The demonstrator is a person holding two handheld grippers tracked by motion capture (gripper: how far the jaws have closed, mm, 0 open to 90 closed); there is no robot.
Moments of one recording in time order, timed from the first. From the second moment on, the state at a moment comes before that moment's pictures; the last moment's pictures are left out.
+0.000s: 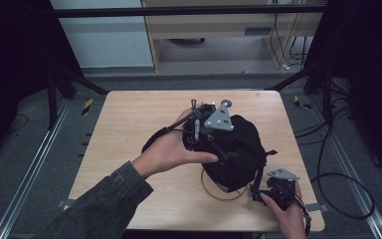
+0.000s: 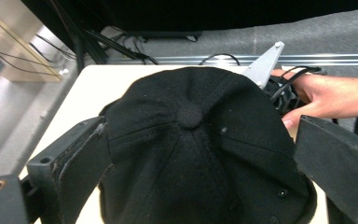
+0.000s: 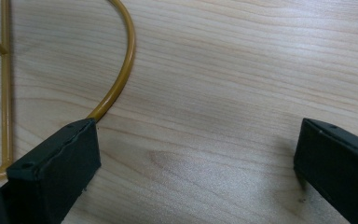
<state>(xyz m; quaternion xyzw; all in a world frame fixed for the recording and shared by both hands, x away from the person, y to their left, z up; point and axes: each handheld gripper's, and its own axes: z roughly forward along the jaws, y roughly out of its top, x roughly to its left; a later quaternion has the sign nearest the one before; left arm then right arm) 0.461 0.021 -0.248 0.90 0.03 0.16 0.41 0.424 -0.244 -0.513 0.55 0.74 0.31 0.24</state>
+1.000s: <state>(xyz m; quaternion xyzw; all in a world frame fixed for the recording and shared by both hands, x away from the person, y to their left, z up) 0.463 0.129 -0.268 0.87 0.11 0.18 0.45 0.423 -0.244 -0.513 0.55 0.73 0.31 0.24</state>
